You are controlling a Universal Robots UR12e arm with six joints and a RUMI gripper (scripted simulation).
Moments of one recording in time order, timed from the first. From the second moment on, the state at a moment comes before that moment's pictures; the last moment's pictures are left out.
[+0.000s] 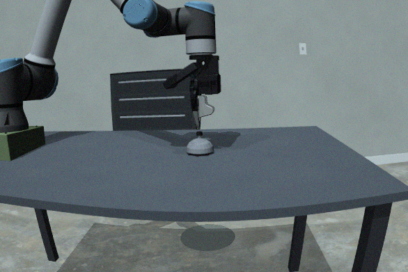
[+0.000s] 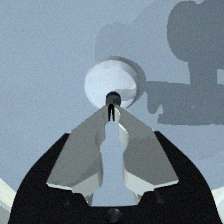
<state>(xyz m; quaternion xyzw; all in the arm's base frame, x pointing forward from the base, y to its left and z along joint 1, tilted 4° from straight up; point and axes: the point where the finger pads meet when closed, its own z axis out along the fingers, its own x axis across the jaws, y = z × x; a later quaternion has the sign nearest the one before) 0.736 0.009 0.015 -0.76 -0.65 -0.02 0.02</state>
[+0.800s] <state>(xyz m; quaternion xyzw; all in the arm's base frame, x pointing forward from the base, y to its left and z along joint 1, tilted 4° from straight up) 0.736 0.010 0.005 -0.76 -0.65 -0.02 0.02</state>
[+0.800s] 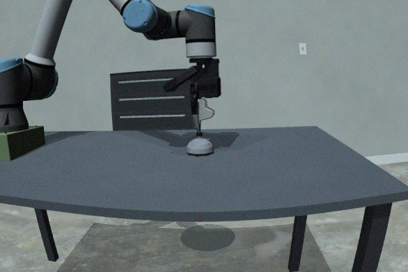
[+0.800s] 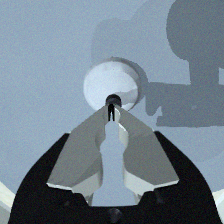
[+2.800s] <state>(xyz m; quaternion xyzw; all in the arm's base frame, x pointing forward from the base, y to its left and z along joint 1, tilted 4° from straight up) 0.736 0.010 0.002 -0.76 -0.65 -0.02 0.02</state>
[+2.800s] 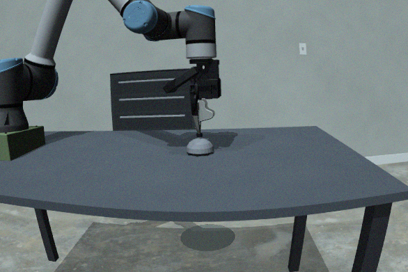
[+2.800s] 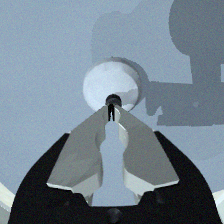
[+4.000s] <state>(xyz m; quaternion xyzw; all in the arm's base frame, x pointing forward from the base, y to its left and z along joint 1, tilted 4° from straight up) 0.736 0.009 0.008 -0.76 -0.65 -0.02 0.02</state>
